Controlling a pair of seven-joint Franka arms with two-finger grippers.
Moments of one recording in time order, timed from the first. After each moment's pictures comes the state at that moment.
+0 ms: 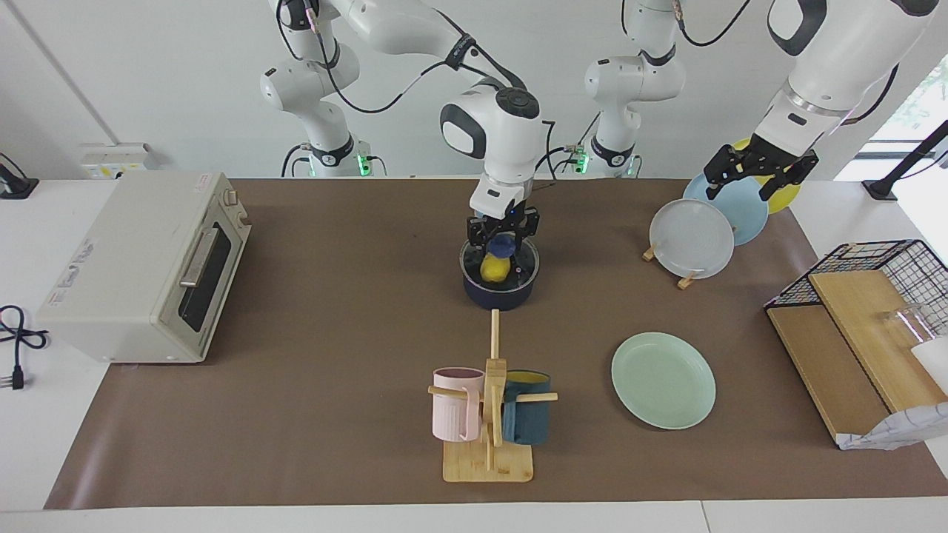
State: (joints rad) left arm -0.06 -0.04 0.00 -1.61 -0.02 1.54 0.04; right arm 0.67 0.31 0.10 -1.73 -0.13 2.09 0.60
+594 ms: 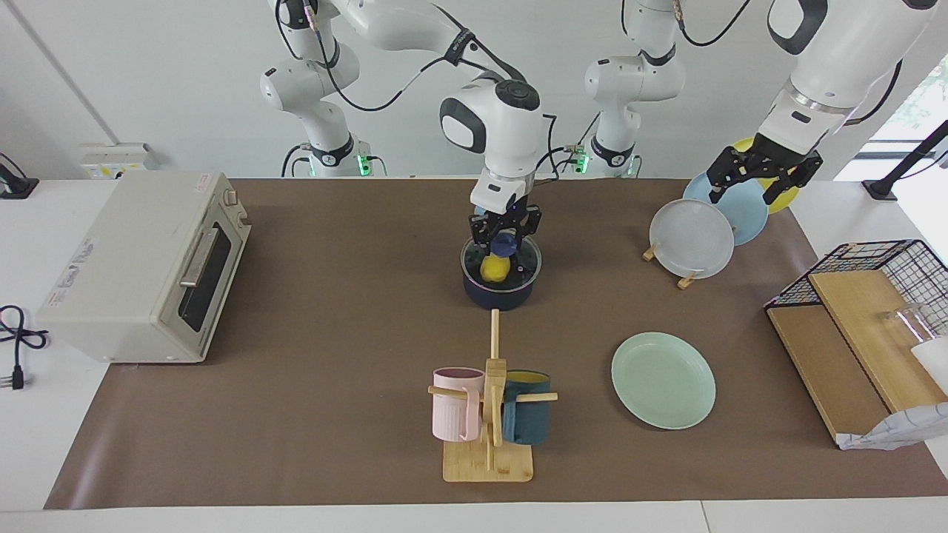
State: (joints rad) left arm -0.06 -0.04 0.00 -1.61 -0.02 1.57 0.04; right arm 0.66 0.31 0.10 -1.68 -0.13 2.06 0.60
